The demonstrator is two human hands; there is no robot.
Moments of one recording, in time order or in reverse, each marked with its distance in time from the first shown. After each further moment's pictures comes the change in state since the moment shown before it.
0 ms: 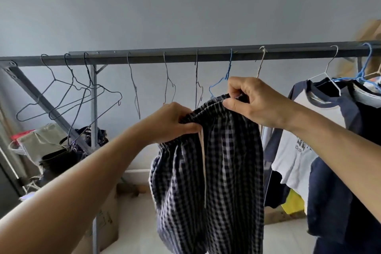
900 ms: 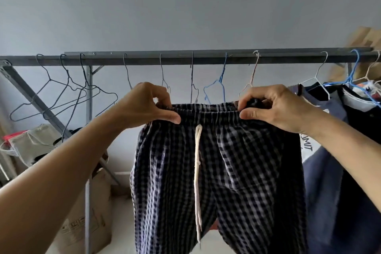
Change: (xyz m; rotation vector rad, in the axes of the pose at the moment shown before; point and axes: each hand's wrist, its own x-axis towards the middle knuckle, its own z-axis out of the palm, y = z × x) left_hand -0.007 -0.006 -0.041 0.028 0.276 0.150; right_hand -0.032 0.016 -0.030 0.075 -0.009 0.072
